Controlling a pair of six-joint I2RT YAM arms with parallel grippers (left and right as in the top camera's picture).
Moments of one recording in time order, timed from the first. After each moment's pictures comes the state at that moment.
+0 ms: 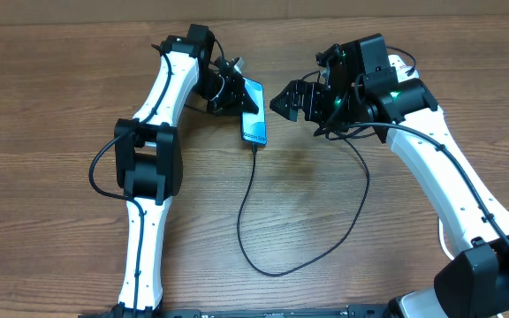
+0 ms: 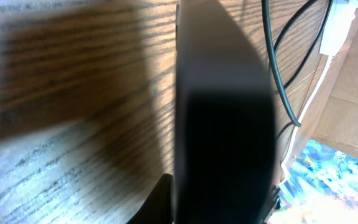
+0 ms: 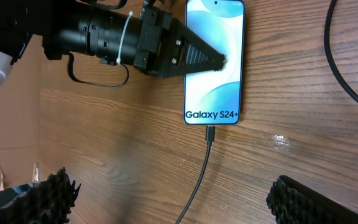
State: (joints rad) left arm -0.20 2.61 2.32 -1.24 0.79 -0.15; right arm 0.31 1.67 1.49 -0.79 -0.50 0.46
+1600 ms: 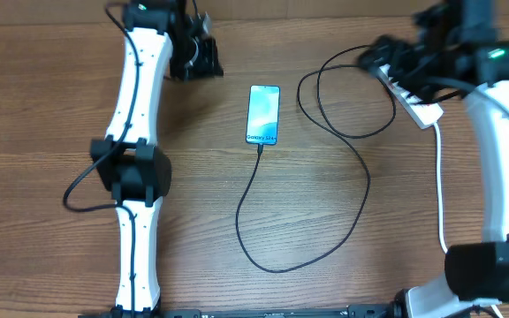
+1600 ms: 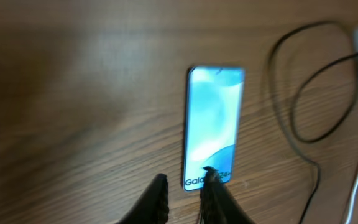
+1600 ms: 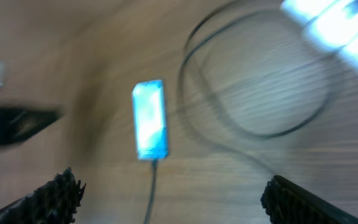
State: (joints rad) left arm -0.14 2.53 2.73 -1.46 0.40 -0.20; right arm -0.05 1.75 1.92 -1.19 -0.35 0.36
